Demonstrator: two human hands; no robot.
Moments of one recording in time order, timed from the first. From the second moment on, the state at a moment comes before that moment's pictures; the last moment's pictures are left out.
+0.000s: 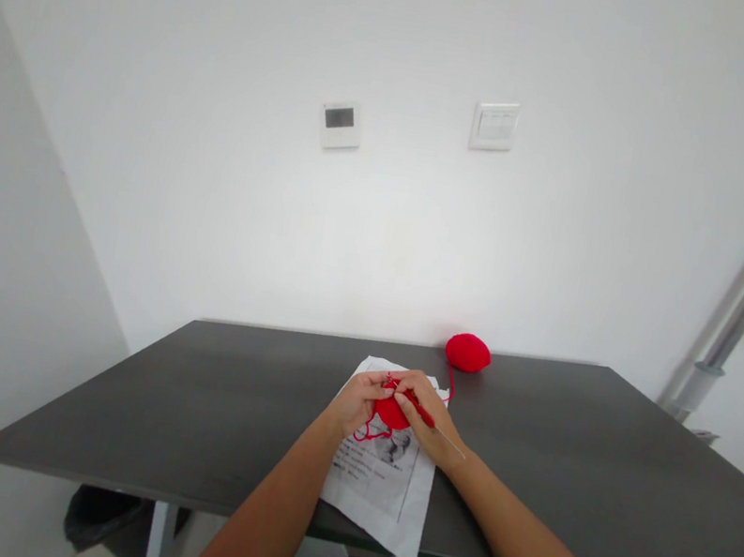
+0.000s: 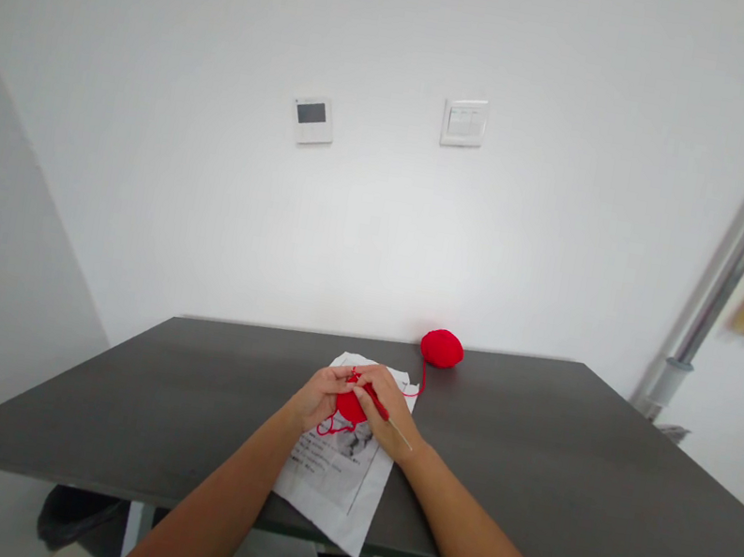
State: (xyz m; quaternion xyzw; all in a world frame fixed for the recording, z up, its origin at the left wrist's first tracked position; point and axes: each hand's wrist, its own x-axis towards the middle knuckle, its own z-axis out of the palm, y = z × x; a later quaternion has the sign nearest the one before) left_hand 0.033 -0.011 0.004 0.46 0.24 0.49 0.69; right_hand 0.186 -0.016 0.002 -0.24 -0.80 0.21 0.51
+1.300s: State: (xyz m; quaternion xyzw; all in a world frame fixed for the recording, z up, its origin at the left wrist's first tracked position) left_hand 0.008 -0.002 0.002 0.50 0.36 0.48 0.63; right_hand 0.194 -0.014 0.007 -0.28 -0.76 0.27 0.52
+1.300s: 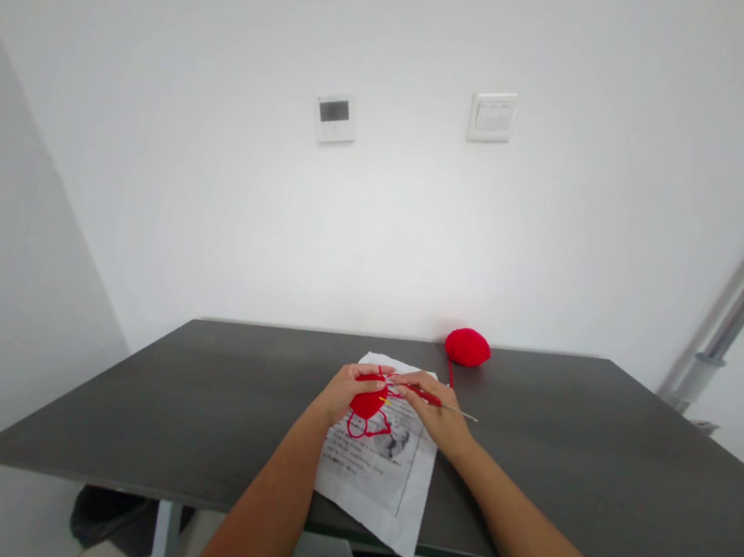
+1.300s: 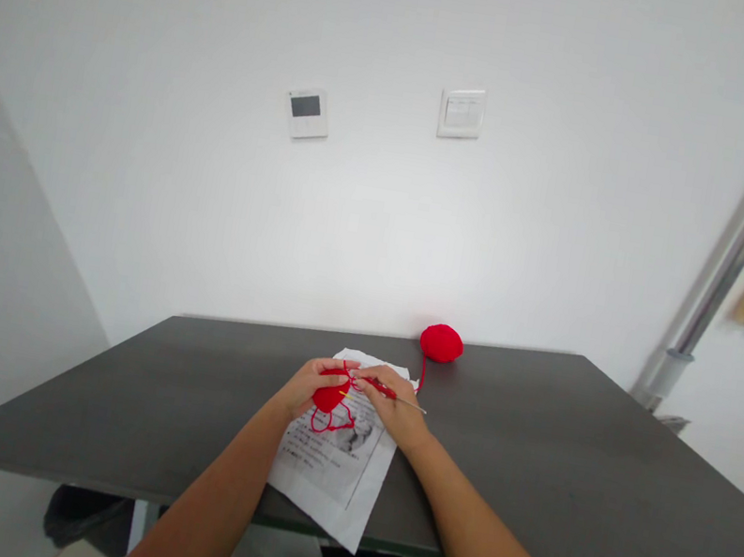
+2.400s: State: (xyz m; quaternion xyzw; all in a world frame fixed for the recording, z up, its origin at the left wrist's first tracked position) left_hand -0.016 -0.003 0.002 0.53 0.39 0.33 0.67; right_hand 0.199 -0.007 0.010 -0.24 -0.73 0.46 0.45
